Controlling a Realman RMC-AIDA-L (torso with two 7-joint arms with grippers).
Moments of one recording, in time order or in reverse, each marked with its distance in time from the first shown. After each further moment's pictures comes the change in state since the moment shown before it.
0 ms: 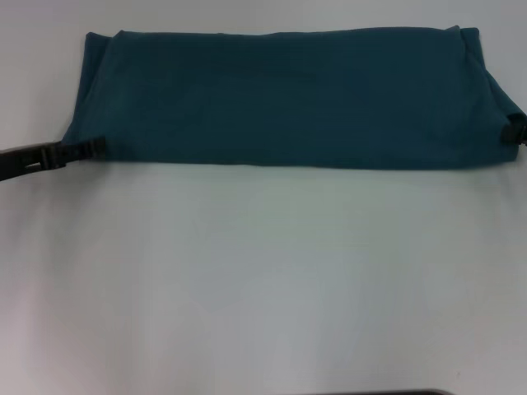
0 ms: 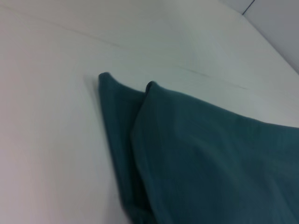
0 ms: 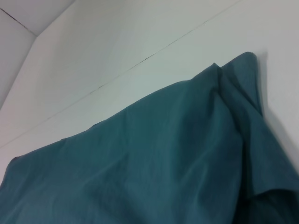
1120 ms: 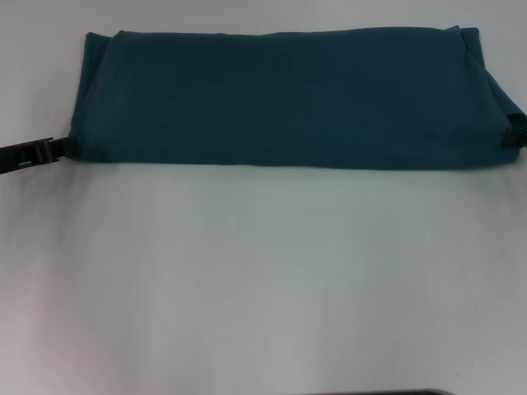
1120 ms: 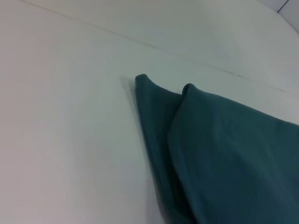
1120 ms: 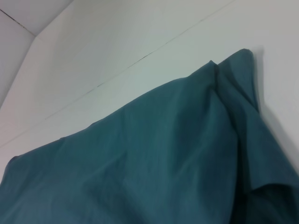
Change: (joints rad) left arm -0.012 0.001 0.041 0.002 0.025 -0.108 -0.075; right arm -0.007 0.000 0.001 0.000 0.000 -0.004 0.000
